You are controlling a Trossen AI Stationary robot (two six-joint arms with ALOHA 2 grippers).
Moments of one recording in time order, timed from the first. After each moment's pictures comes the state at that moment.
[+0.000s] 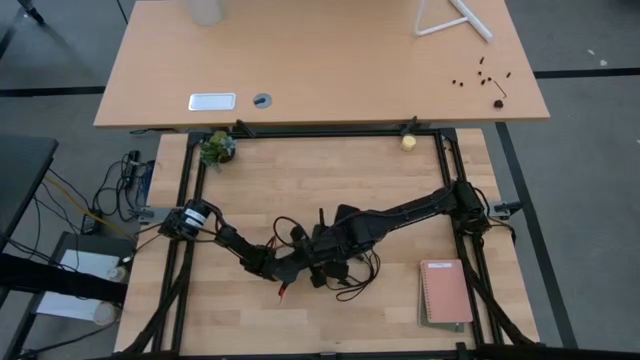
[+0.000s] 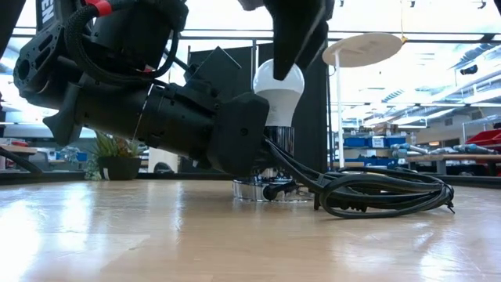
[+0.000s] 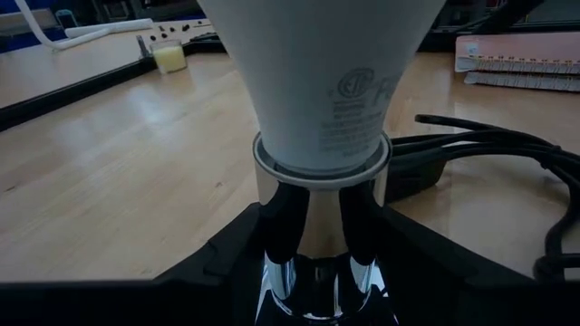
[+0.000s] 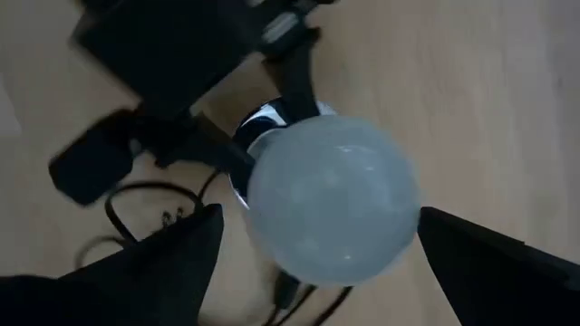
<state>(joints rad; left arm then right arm) -0.40 2.15 0.84 0.98 -0.84 -0.19 0.28 2.07 1.94 -1.27 0.25 0.53</state>
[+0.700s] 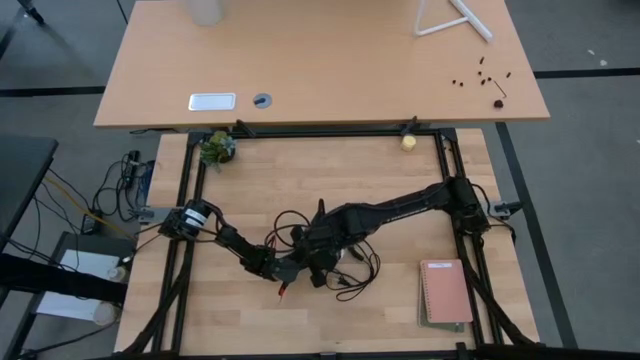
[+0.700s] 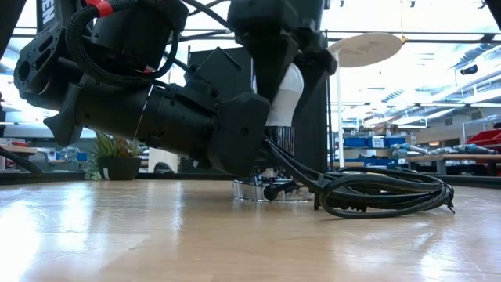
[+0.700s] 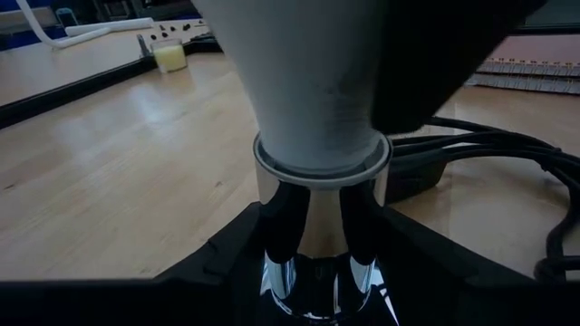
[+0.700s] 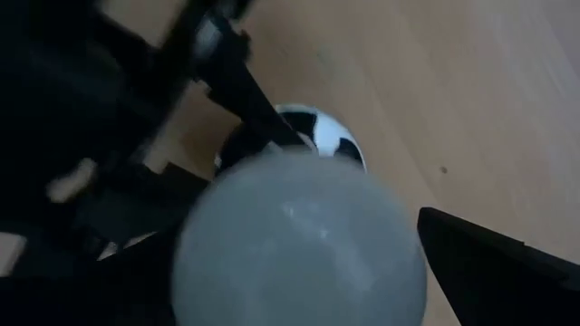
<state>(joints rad) -0.40 2.15 0.84 0.99 -0.84 -0.19 0.21 2.08 1.83 -1.15 0.18 0.76</state>
